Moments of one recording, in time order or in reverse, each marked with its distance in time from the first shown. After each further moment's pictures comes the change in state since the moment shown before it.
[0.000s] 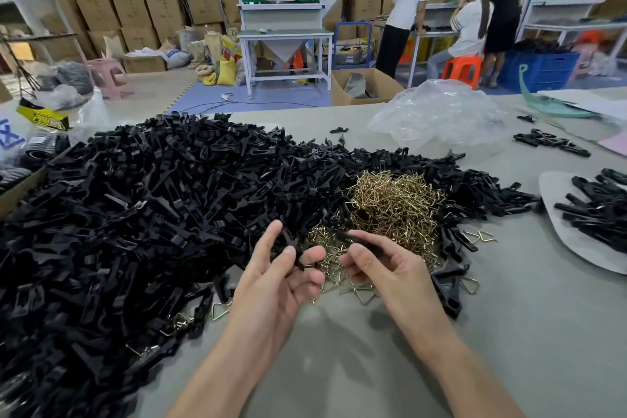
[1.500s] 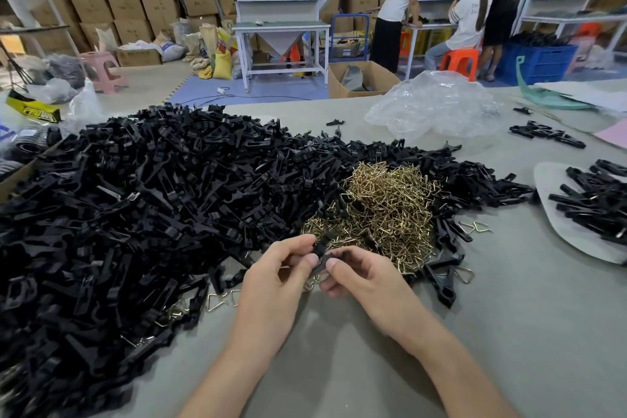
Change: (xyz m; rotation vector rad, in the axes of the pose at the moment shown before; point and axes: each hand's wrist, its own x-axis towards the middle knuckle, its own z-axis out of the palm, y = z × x) left_hand 0.000 -0.015 -0.009 0.893 0.086 0.346; right_hand 0.002 0.022 0.006 -0.156 -0.217 0.069
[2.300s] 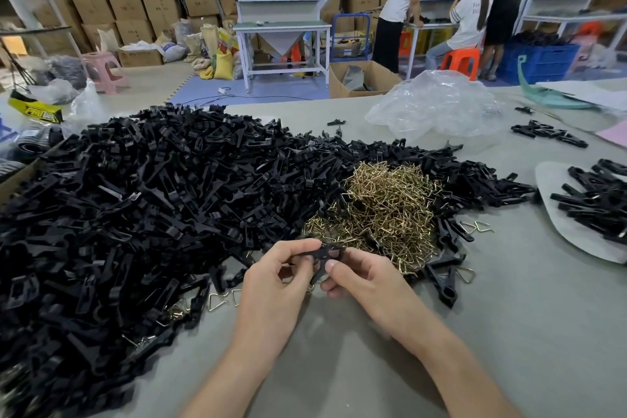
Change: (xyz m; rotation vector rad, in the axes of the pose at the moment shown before) left_hand -0.002 0.002 0.005 0.004 0.052 0.030; right_hand 0.003 0.006 -0.003 -0.020 -0.035 -0.003
